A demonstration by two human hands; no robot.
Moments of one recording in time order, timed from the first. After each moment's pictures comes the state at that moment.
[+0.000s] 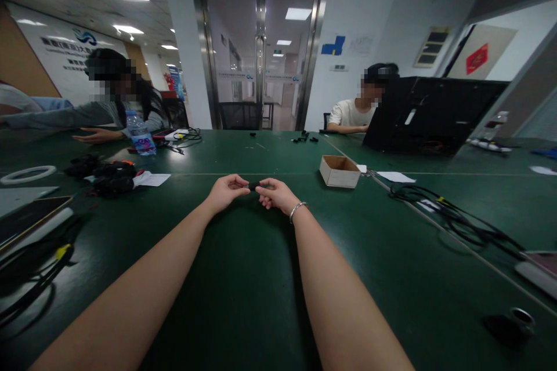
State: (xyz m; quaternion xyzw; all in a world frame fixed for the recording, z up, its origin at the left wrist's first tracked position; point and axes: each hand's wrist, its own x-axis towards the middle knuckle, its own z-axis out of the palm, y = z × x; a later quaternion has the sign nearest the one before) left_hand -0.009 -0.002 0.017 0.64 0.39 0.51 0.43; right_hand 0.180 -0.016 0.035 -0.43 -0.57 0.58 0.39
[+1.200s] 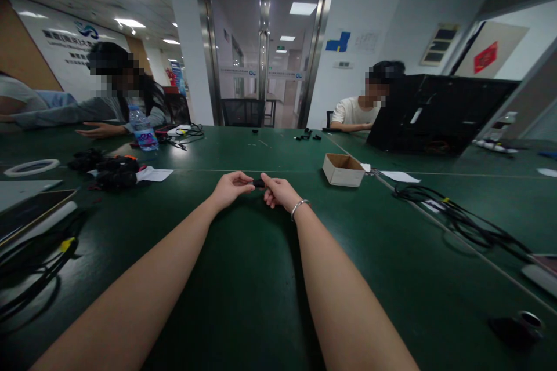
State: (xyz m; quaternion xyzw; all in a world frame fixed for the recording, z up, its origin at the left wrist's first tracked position) left_hand -0.003 -0.001 0.014 0.62 0.37 0.51 0.46; right_hand 0.176 -0.016 0.037 -0.47 -0.56 0.57 0.38
